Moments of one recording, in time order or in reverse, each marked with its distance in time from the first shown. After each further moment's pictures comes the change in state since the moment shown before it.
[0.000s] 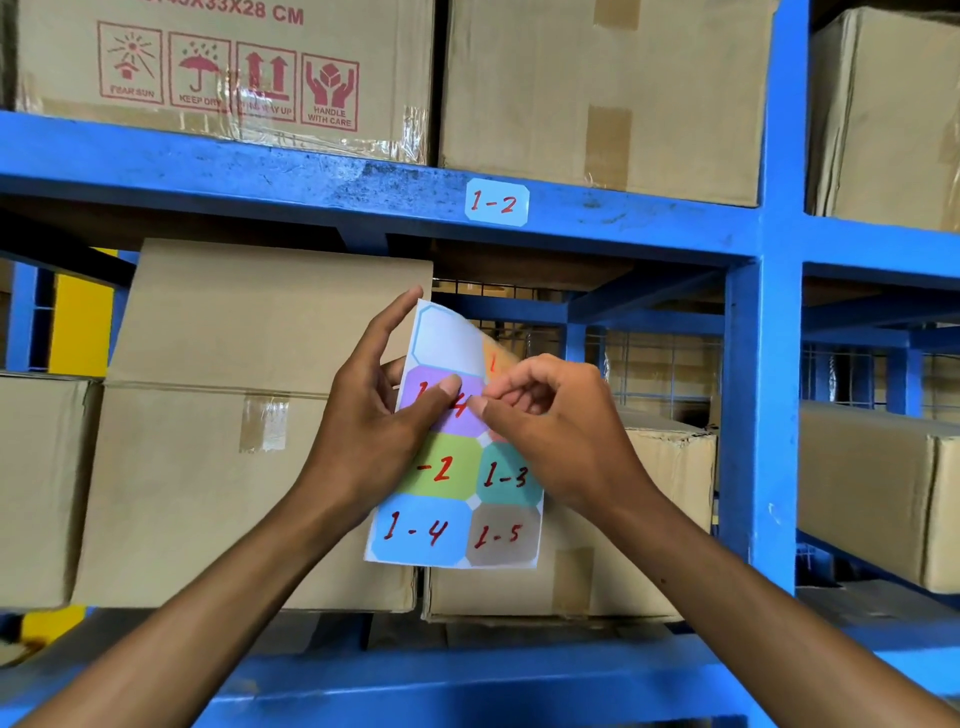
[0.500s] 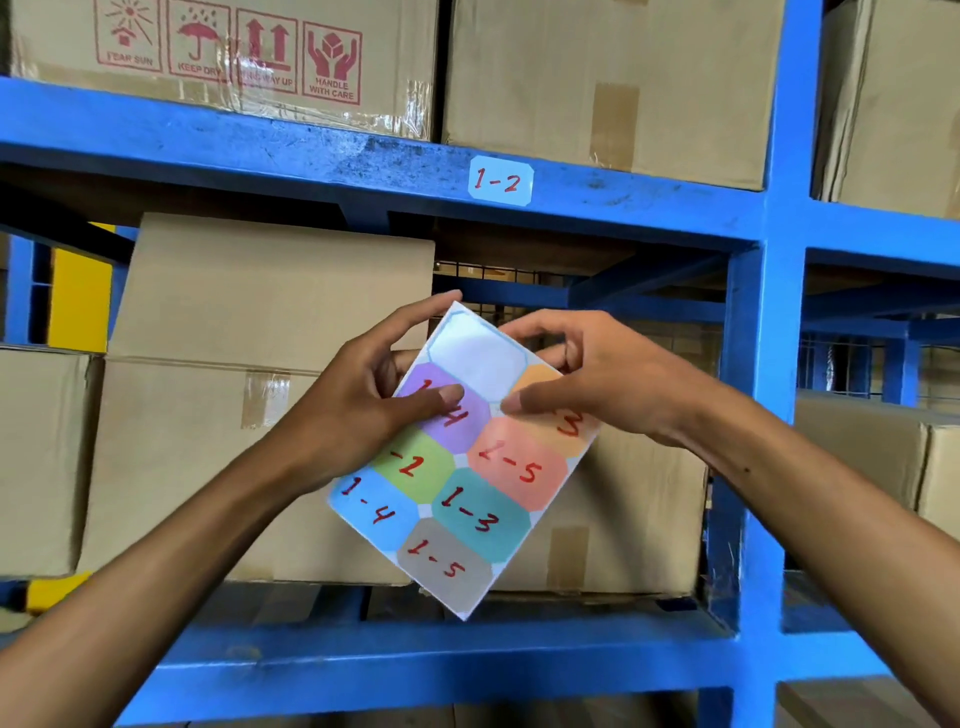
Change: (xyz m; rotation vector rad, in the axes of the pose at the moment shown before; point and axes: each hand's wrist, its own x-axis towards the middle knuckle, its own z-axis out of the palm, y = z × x) left_hand 0.002 0.010 -0.022 0.002 -0.338 -0.146; right_hand 0.023 -0.016 -0.048 0.004 -0.481 0.185
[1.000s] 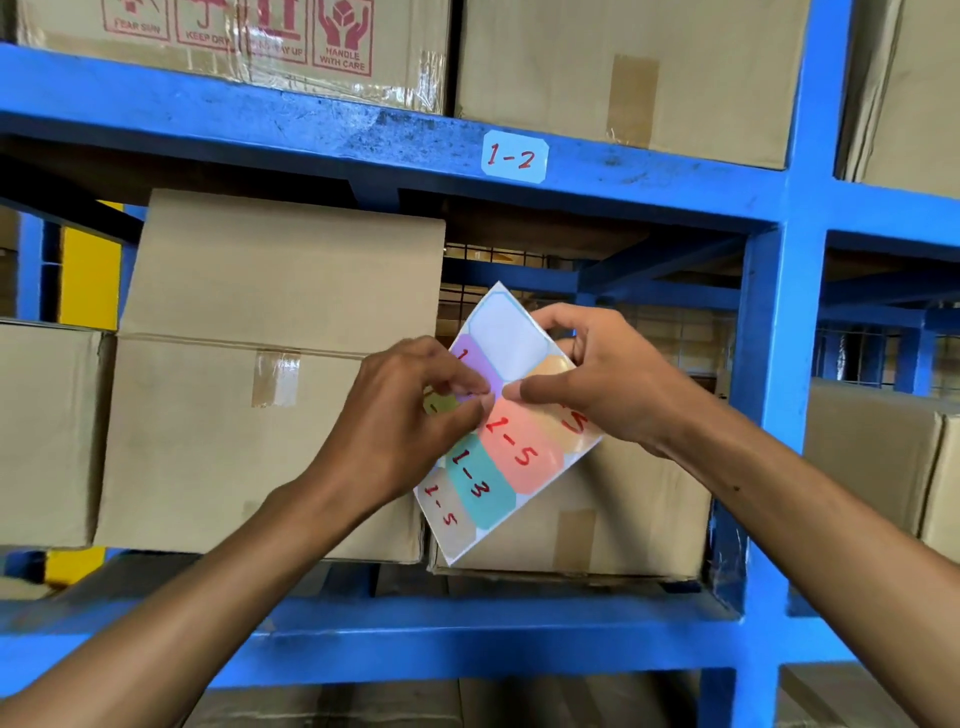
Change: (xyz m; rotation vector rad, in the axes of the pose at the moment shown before) left_hand -0.012 -0.009 0.026 0.662 0.260 0.200; right_hand 0.000 0.014 0.018 -0.044 0.139 0.015
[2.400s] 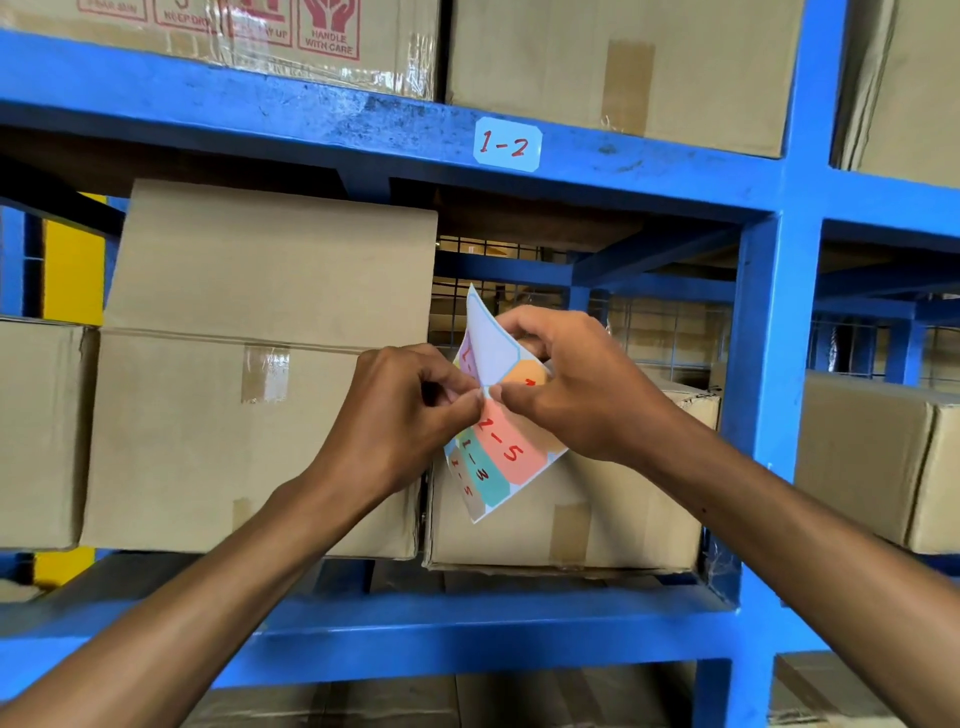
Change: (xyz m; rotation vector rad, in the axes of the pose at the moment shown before) left_hand 0.001 -0.001 0.010 -0.163 0.010 -0.074; right_hand -0.006 -0.005 0.019 -0.284 0.055 -0.215
